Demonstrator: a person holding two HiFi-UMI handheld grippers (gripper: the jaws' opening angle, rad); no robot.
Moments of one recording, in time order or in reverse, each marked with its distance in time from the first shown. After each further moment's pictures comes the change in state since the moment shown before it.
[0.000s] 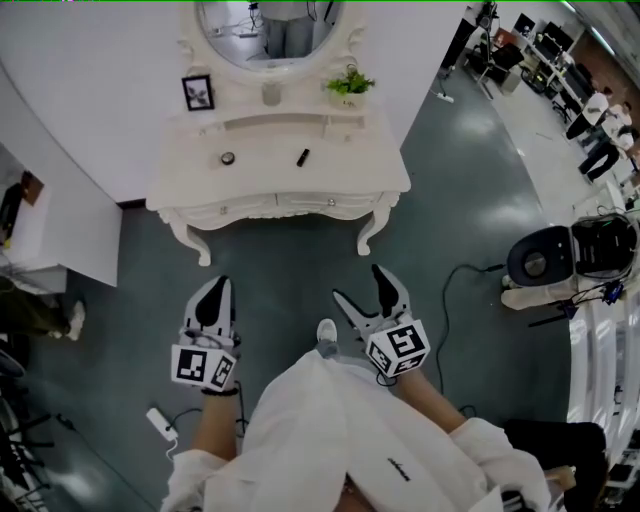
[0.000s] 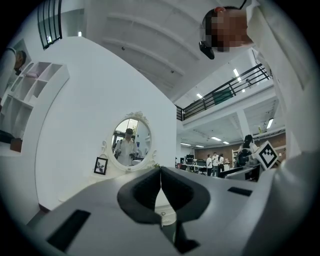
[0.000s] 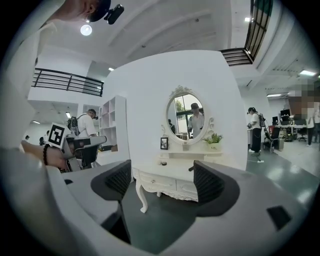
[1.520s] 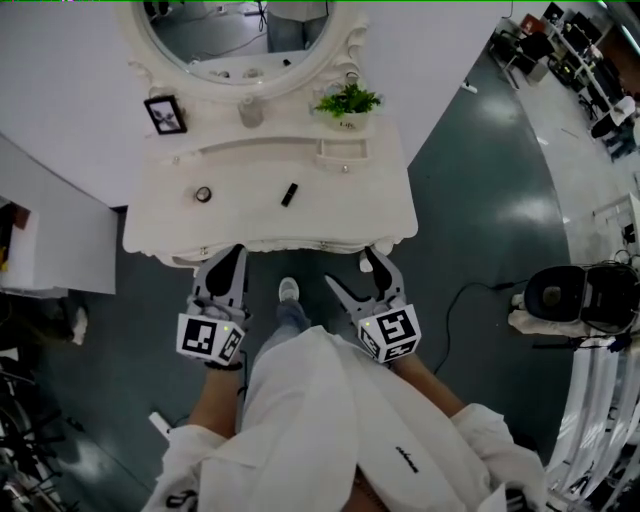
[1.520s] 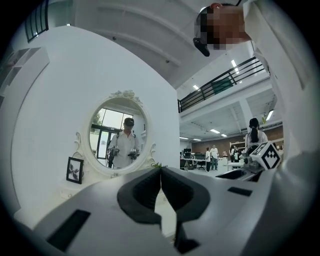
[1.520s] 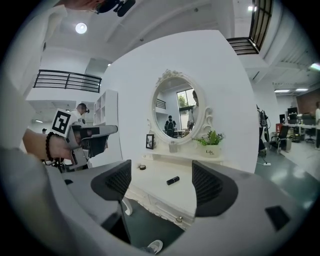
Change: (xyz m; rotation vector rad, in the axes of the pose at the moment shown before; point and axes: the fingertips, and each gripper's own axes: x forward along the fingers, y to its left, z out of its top) left arm 0.317 0.021 -0.029 0.056 0.056 -0.039; right arm 0.195 -0.215 0.019 -0.013 0.046 0.058
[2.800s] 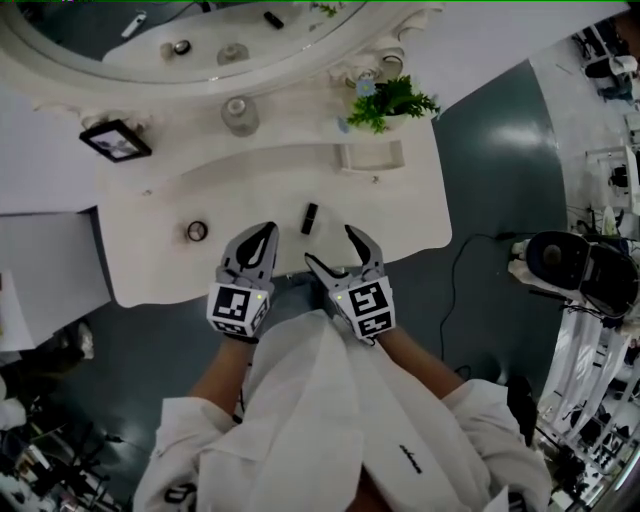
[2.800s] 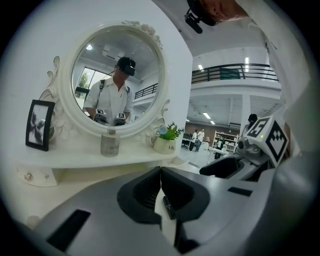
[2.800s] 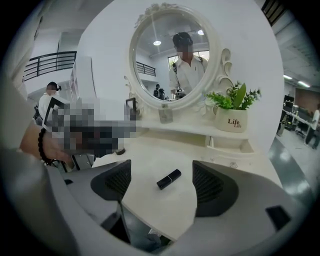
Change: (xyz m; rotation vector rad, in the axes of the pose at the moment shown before) left arm 0.219 0.157 -0.164 -0.117 0.352 -0.200; right arm 0.283 -0.057 -0.064 0.083 0.395 -0.077
